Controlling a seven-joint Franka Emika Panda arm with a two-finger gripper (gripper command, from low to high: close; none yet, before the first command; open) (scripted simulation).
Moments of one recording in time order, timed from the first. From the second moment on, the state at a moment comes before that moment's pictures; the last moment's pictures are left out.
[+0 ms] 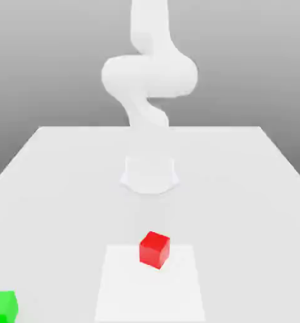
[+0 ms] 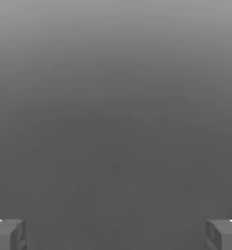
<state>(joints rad) -0.02 -0.73 0.02 -2.36 0.00 2.35 0.85</state>
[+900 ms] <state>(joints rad) -0.05 0.19 0.05 -2.86 -0.10 3.05 1.38</state>
